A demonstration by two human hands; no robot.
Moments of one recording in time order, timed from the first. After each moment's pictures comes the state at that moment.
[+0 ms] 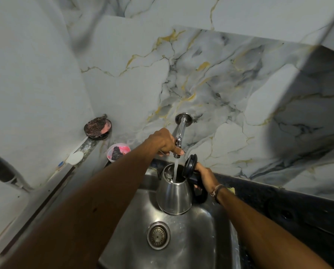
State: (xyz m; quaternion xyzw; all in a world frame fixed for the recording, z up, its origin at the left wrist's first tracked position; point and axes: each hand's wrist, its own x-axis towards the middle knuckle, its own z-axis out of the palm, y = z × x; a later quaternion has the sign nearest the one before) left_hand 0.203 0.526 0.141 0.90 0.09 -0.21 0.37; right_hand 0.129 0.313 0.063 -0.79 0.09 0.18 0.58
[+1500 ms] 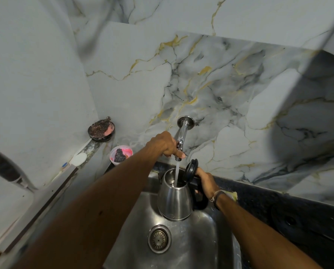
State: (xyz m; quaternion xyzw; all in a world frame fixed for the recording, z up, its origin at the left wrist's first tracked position) left_hand 0.189 0.519 0.156 0.93 0.08 -0.20 0.30; right_hand 0.119 0.318 0.067 -0.80 0.09 0.17 0.57
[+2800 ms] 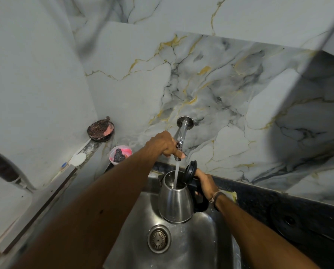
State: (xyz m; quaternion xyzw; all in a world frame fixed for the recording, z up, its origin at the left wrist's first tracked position) left_hand 0.194 0.520 0.153 0.93 0.08 -0.21 0.30; right_hand 0.117 0.318 0.066 -0.79 0.10 0.17 0.58
